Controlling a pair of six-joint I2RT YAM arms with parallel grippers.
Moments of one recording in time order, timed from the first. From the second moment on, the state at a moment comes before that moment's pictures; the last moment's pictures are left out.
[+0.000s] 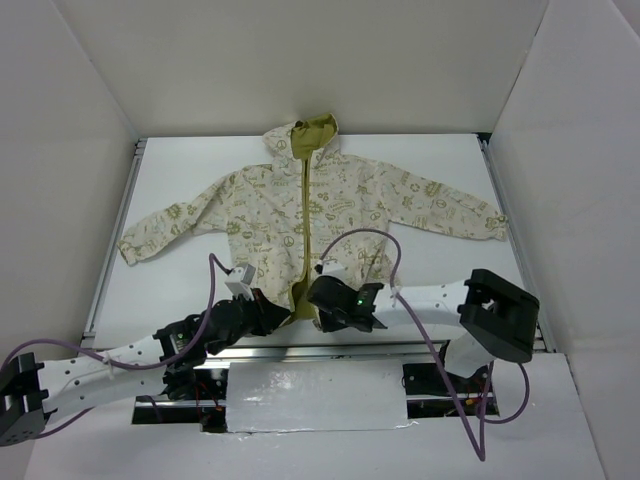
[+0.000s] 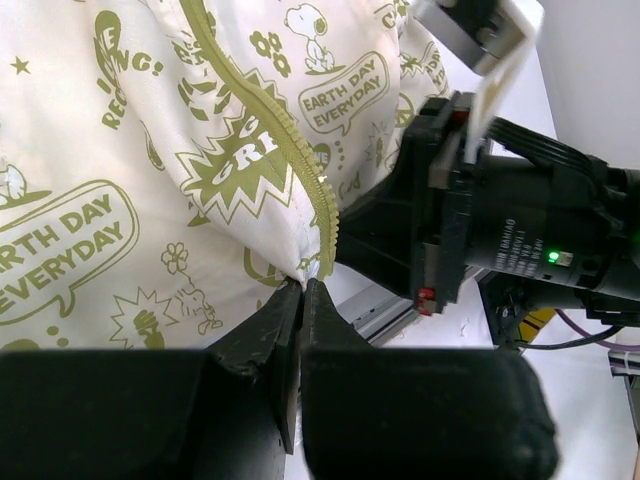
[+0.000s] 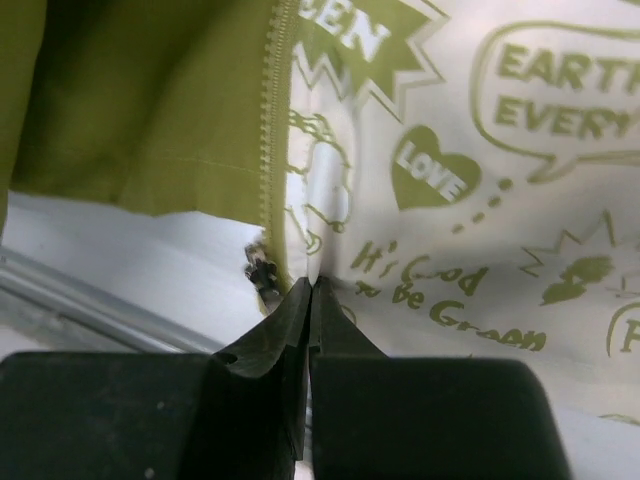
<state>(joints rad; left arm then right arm) -1.07 0.66 0.22 0.04 -0.31 -0.92 1.13 1.53 0.76 -0.29 0.24 0.79</state>
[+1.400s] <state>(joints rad) -1.07 0.60 0.26 -0.03 -0.48 -1.00 1.15 1.34 0.56 -0.05 0.06 0.74</state>
